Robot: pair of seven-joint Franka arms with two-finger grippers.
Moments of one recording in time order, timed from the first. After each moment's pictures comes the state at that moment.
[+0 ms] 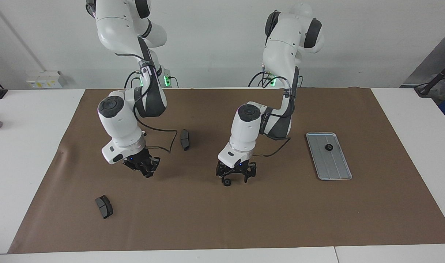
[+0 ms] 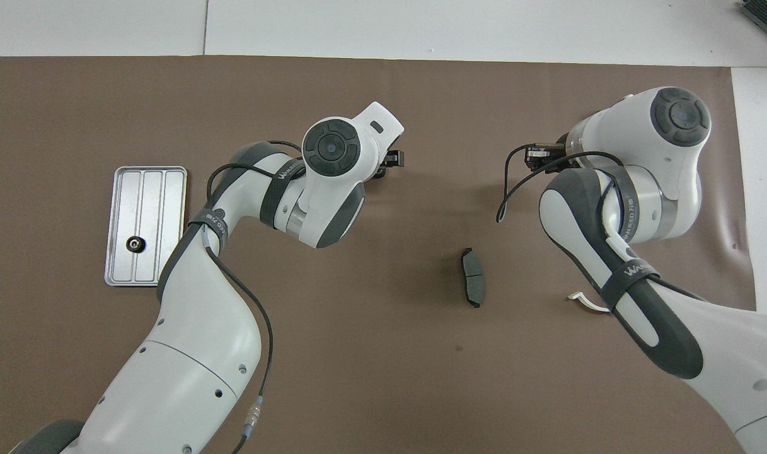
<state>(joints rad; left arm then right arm) -0.61 0.72 0.05 -1.39 -0.01 2.40 -0.53 0.12 0.38 0.01 -1.75 0.05 2.28 0.26</state>
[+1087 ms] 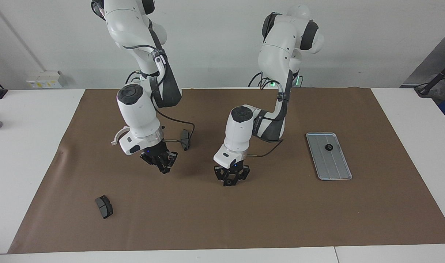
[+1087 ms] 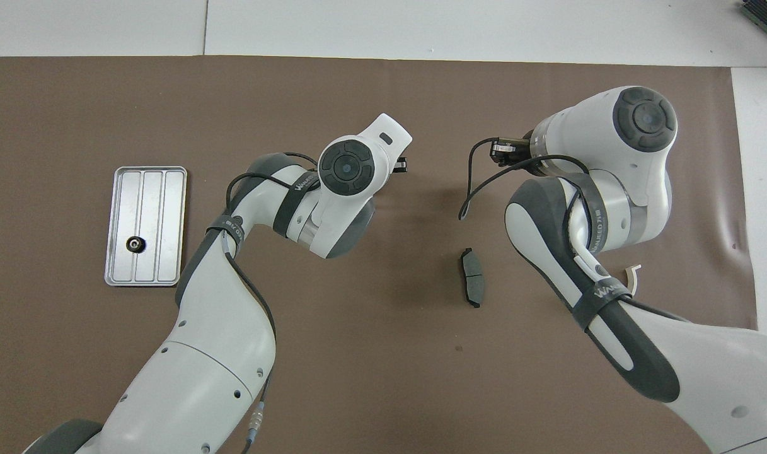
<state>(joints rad) -0.65 0.73 0.06 -1.43 0.02 2.47 -0.61 0.20 0.36 0.02 -1.73 0.05 2.28 0.39</state>
